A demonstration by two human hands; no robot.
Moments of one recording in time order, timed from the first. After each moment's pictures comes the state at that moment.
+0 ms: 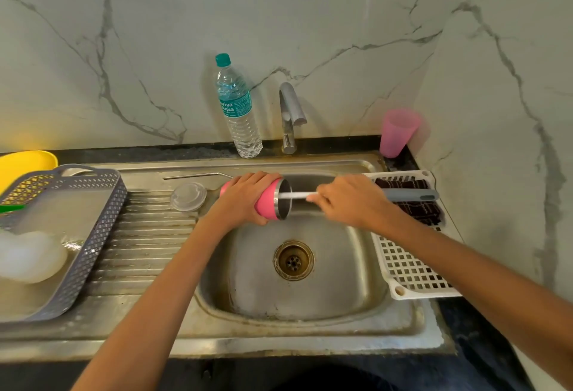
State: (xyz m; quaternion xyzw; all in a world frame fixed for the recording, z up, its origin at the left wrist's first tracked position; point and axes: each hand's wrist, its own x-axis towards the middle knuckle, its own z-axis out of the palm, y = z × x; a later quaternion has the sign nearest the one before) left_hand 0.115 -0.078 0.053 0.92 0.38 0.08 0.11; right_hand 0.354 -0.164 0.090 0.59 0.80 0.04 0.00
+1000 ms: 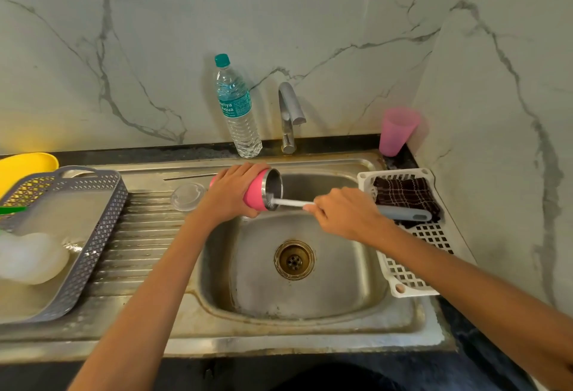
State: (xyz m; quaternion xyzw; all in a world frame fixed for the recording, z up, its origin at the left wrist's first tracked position) left_hand 0.097 -0.065 0.056 0.91 0.39 0.12 0.08; right_hand 0.341 -0.178 0.073 0.62 0.78 0.03 -0.03
